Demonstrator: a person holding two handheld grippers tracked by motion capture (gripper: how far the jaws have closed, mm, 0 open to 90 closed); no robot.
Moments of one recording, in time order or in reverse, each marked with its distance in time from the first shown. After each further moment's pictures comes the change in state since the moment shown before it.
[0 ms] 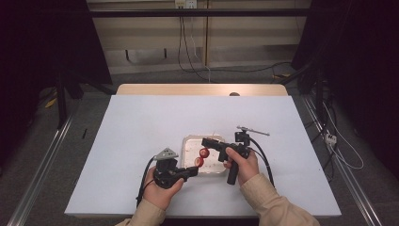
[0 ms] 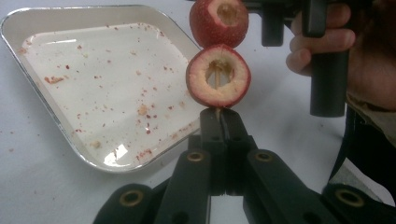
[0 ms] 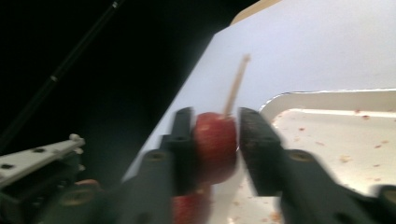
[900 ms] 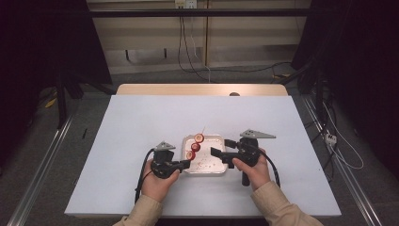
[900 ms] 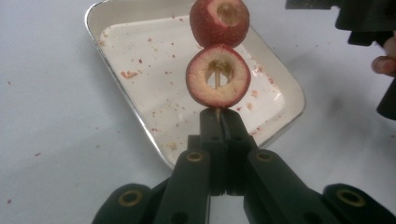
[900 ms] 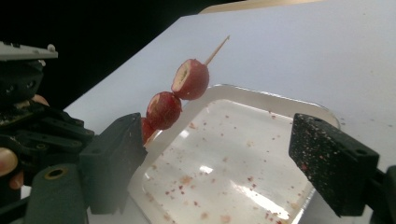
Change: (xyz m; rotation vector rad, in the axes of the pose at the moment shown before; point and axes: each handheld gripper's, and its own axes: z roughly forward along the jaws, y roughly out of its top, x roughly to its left) left arm 0.029 0.012 0.012 0.063 0.146 -0.026; right arm -0.010 -0.006 -0.024 0.045 -0.172 -0.365
